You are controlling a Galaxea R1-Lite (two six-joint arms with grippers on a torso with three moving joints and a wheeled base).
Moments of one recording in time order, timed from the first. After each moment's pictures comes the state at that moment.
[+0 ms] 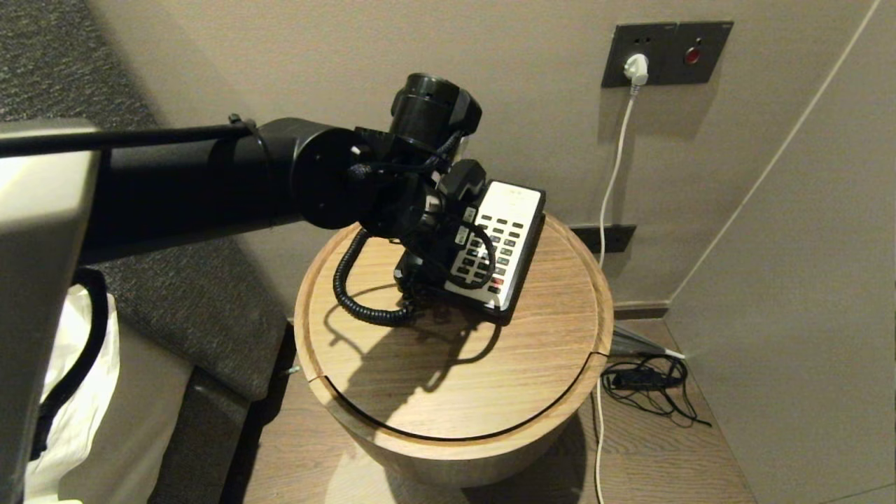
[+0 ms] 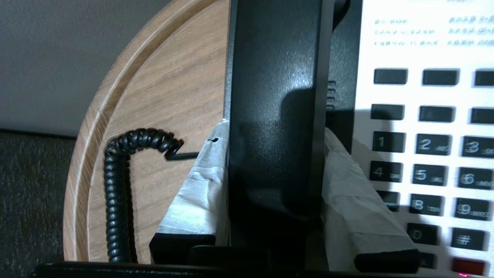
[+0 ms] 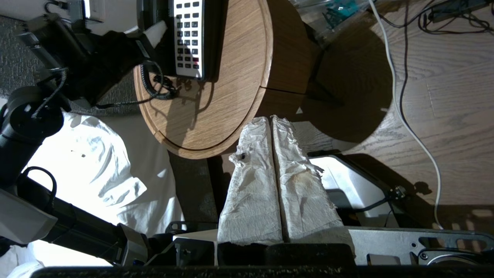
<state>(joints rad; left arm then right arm) -0.72 2.07 -1.91 0.42 0.45 -0.02 0.32 0.98 -1.55 1.02 0.06 0.69</state>
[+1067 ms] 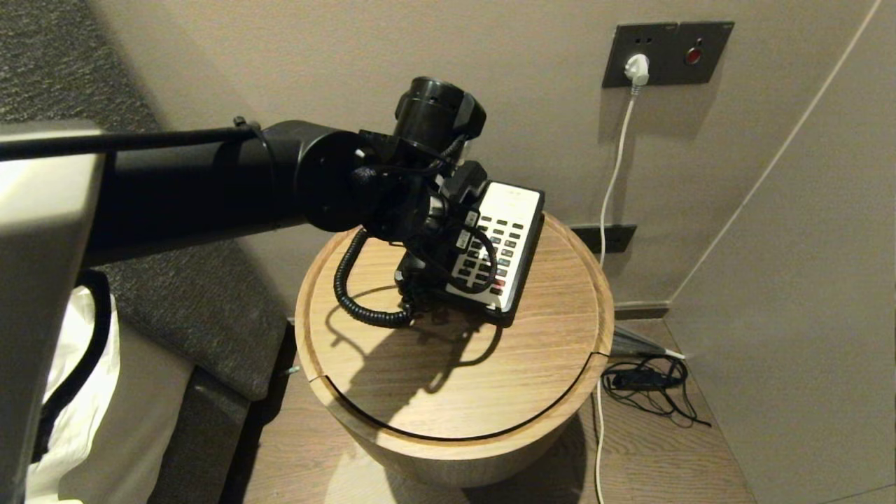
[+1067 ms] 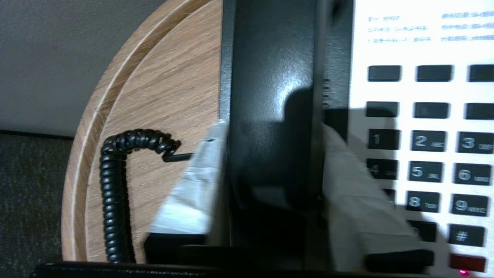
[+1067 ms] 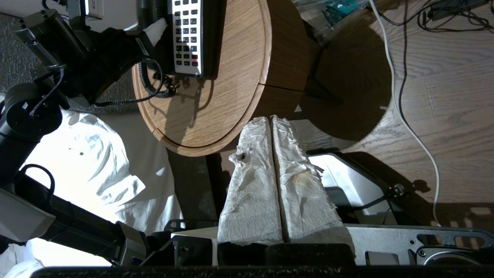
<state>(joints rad) -0.73 2.07 -1.92 0.42 0.45 -0.01 0.32 0.97 -1.53 1.02 0.06 0.69</state>
